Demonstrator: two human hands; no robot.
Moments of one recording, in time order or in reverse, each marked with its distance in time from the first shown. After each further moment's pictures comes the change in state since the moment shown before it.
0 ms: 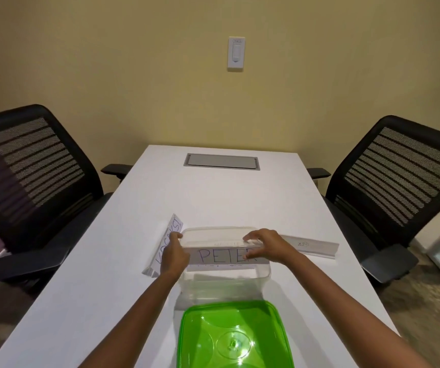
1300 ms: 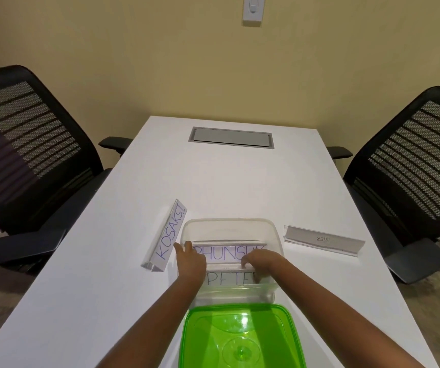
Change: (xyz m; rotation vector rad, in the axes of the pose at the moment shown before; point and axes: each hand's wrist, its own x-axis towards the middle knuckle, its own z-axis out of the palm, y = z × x) left_hand 0.039 -0.026 0.058 1.281 -0.284 0.313; right_hand 0.077 0.029 0.077 -0.599 -0.544 0.028
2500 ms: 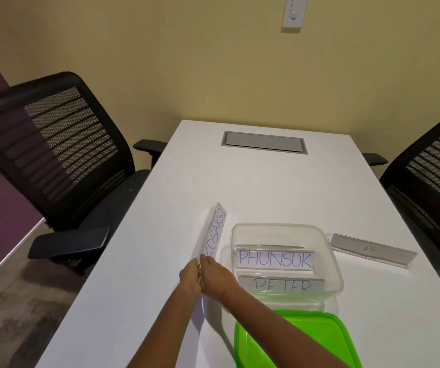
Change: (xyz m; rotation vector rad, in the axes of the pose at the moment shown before) left_hand -0.011 -0.094 0.055 -2.436 -0.156 -0.738; right_hand 0.021 -0.220 -0.010 0.390 0.332 -0.118
